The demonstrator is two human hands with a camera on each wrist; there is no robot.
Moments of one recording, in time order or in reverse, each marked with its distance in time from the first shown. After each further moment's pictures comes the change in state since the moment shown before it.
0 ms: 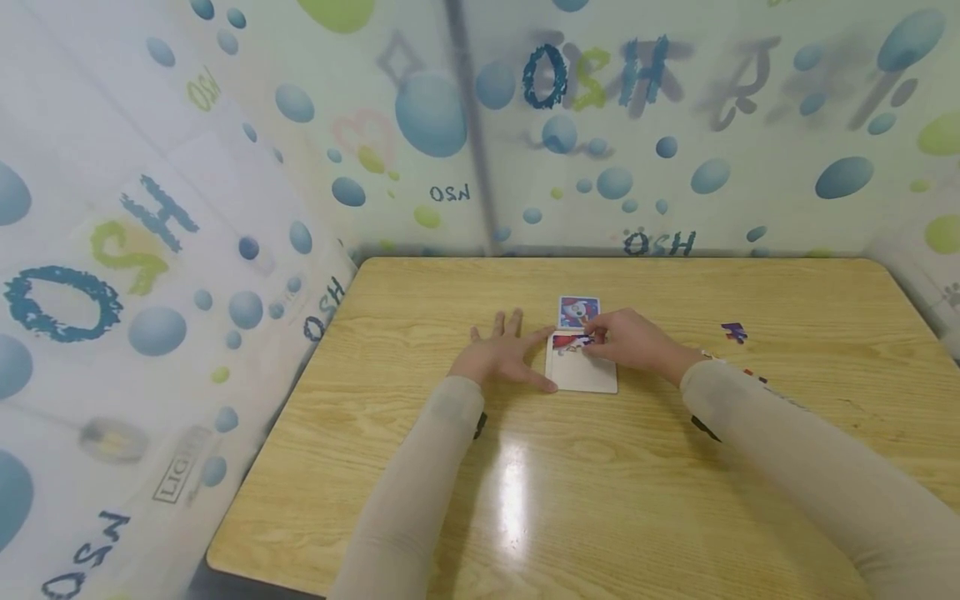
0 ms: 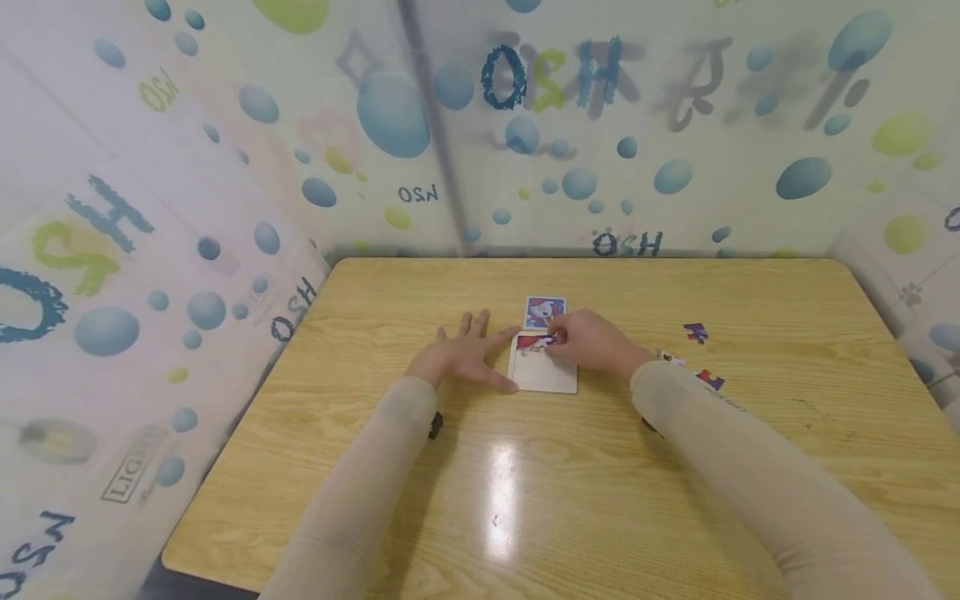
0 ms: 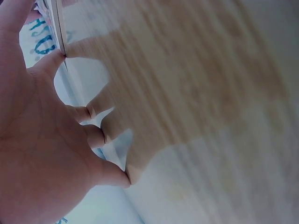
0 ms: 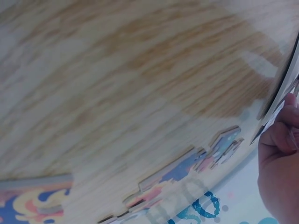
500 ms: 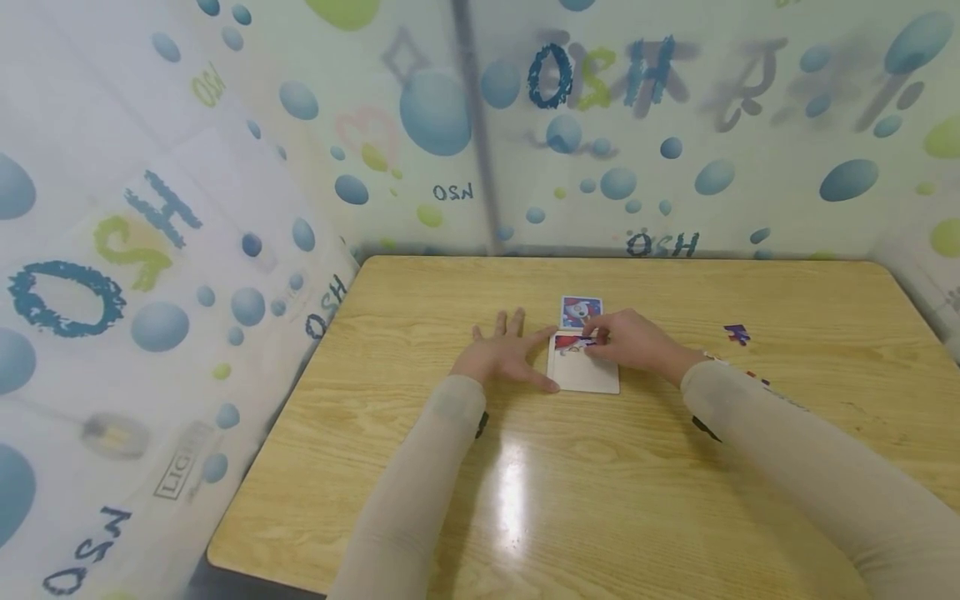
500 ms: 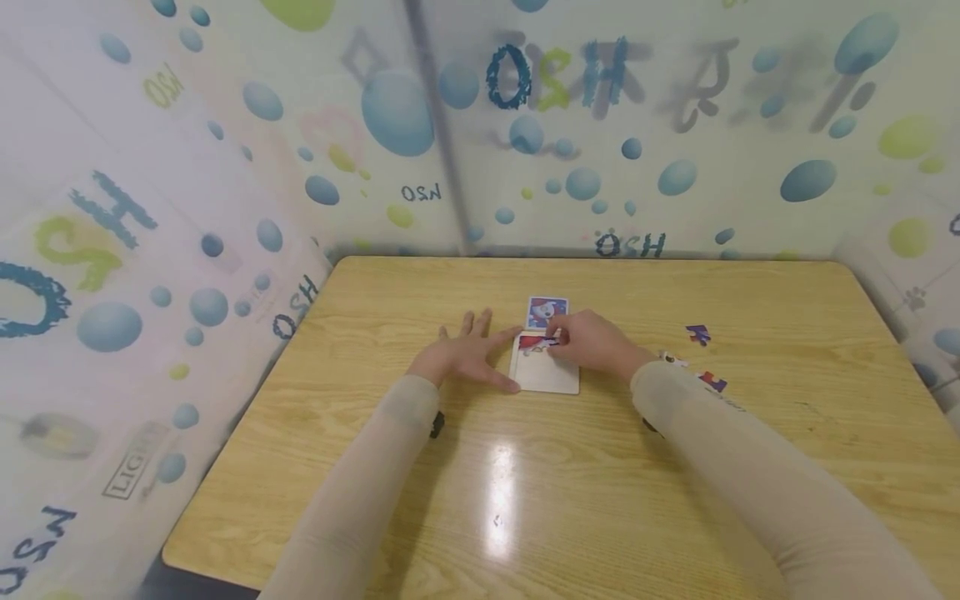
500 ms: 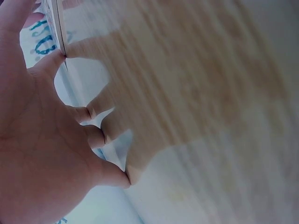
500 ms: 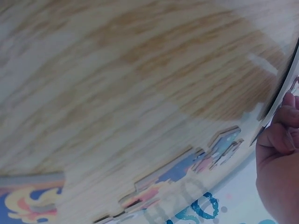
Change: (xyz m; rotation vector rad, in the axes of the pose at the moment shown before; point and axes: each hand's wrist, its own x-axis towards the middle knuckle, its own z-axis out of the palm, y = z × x) left_hand 0.000 -0.001 -0.001 0.003 -0.006 -0.004; right_hand 0.002 -0.003 0.000 -0.018 -0.030 0.011
